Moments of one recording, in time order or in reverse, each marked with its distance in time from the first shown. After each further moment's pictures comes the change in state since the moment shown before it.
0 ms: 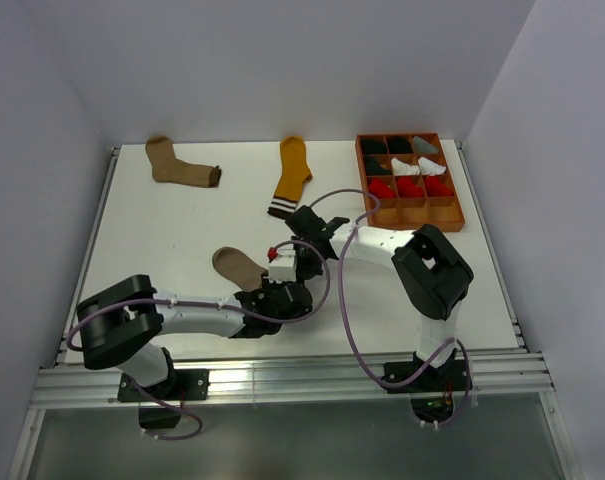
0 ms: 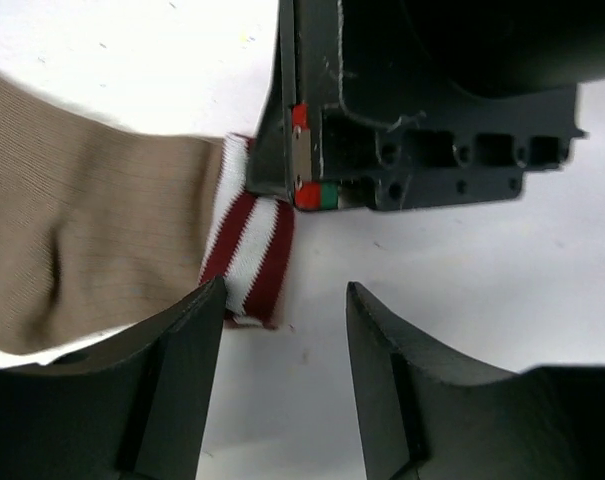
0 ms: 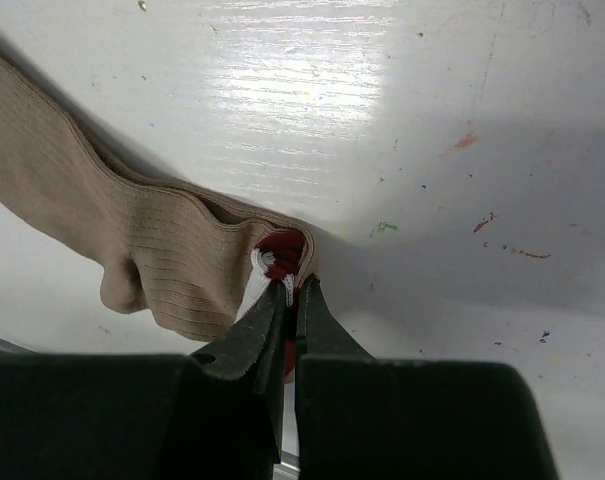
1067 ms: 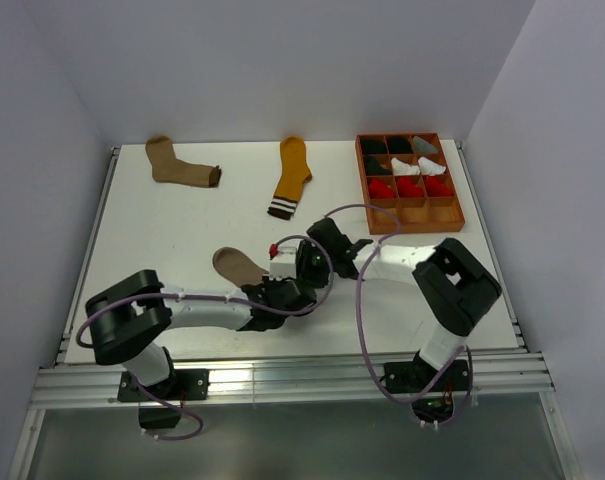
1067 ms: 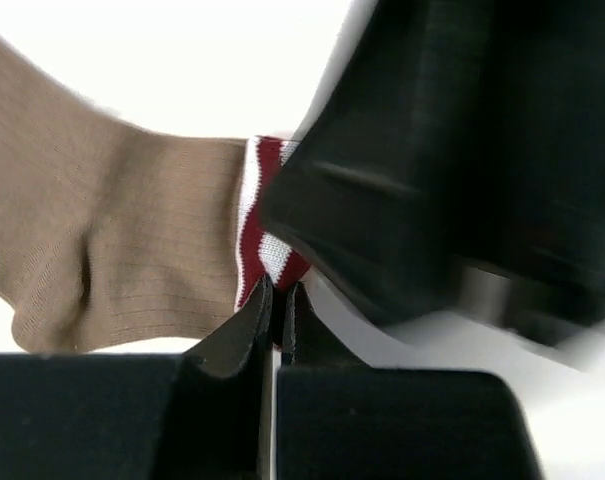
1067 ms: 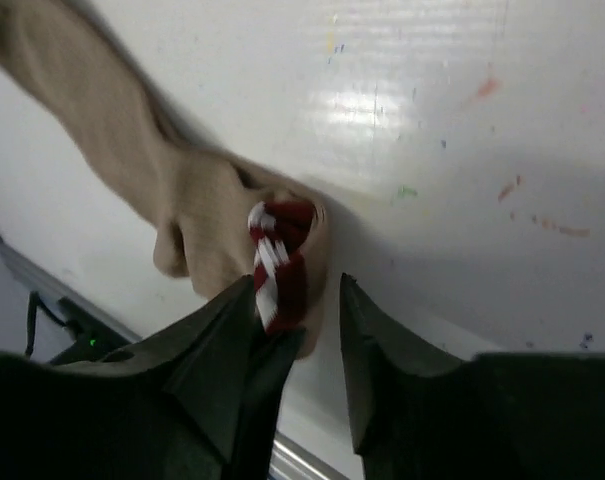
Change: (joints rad) left arm 0.016 0.097 0.114 -0.190 -0.031 -0.027; right arm -0.033 -0.146 -0.281 0.355 -0.108 0.104
